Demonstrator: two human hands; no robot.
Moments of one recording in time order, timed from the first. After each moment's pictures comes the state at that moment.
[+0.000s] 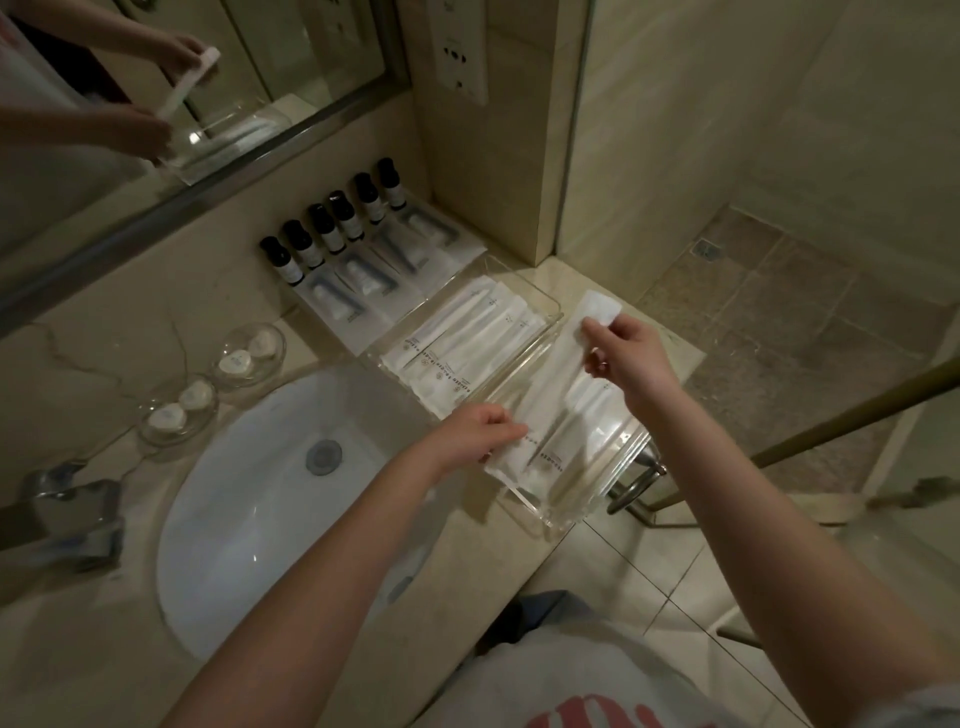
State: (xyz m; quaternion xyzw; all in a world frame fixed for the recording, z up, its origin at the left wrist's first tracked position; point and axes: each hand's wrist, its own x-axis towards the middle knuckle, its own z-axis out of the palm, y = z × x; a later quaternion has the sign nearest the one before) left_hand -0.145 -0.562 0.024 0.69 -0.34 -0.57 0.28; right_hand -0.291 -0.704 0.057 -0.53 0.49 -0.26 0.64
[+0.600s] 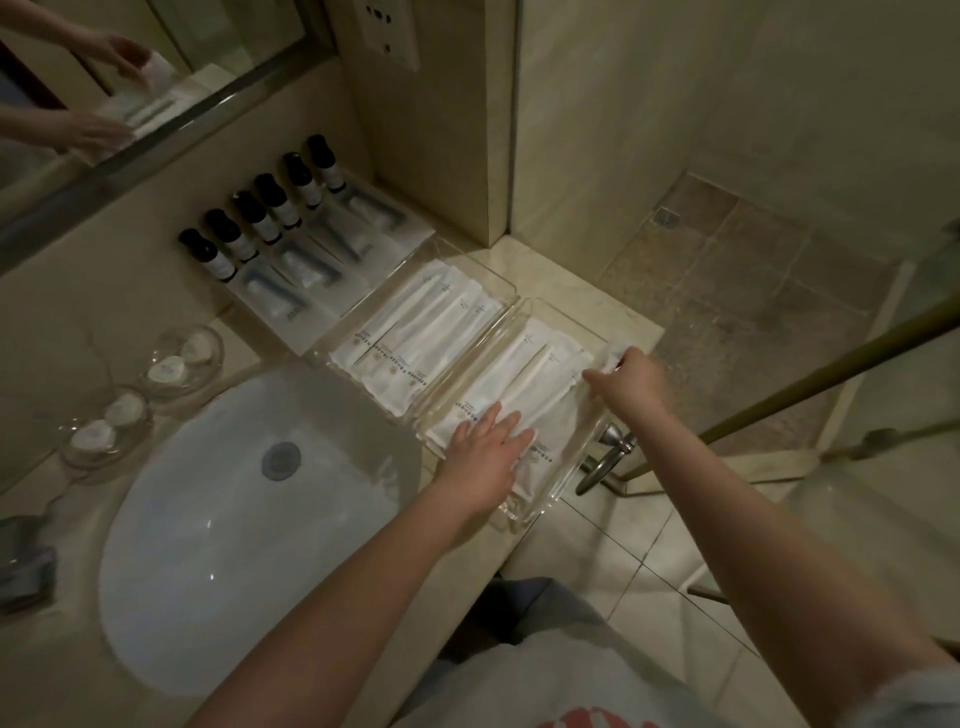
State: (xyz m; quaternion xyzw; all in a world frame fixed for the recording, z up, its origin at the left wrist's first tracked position) left_hand -0.203 -0.572 -0.038 0.70 -0.66 -0.26 -0.04; right_hand -0.339 -0.722 -0.011 -0.62 0.70 -0.05 0.35
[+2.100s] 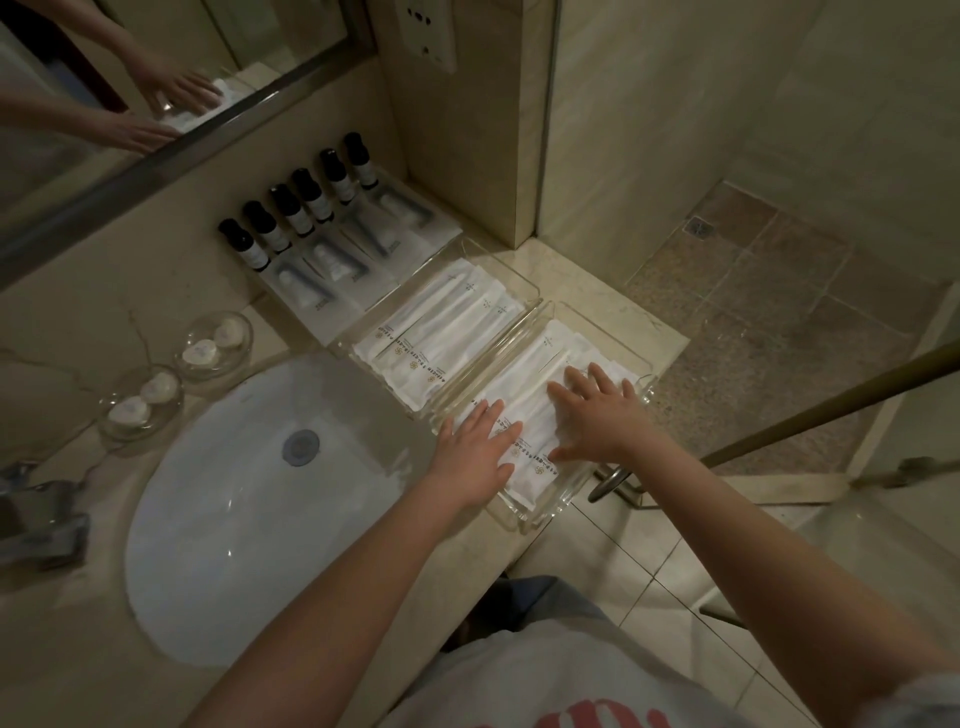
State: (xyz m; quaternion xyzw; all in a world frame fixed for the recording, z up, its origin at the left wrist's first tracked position) left_hand -0.183 -0.564 -0.031 0.74 -0.61 -0.28 -0.08; right_hand -0.328 -0.694 -0.021 -0.89 0.36 0.22 0.16
